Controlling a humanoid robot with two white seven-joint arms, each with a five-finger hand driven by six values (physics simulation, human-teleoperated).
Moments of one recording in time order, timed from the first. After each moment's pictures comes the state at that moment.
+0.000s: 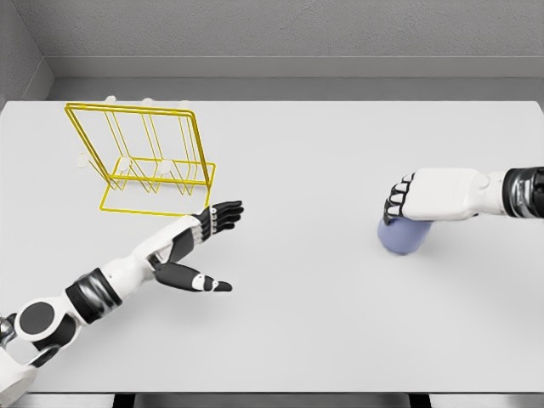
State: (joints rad) left arm -0.18 0.76 -0.75 -1.80 0.66 -0.17 -0.15; right arm -0.73 -1.00 0.80 -1.72 0.59 -0.61 0.61
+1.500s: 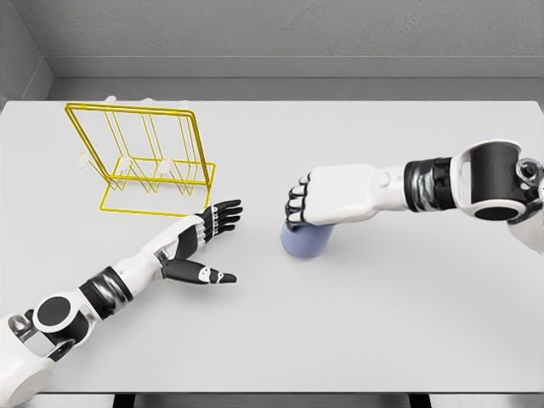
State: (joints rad) left arm -0.19 0.69 -0.74 -1.70 0.69 -0.13 -0.15; right arm -0.85 -0.73 0.90 -1.77 0.58 -0.61 0.61
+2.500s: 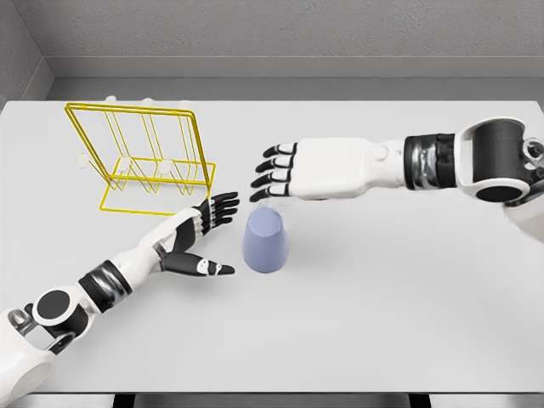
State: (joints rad) left arm -0.21 0.68 -0.73 -1.68 0.69 -0.13 -0.15; right arm -0.85 -0.69 0.77 -1.77 0.48 -0.61 0.61
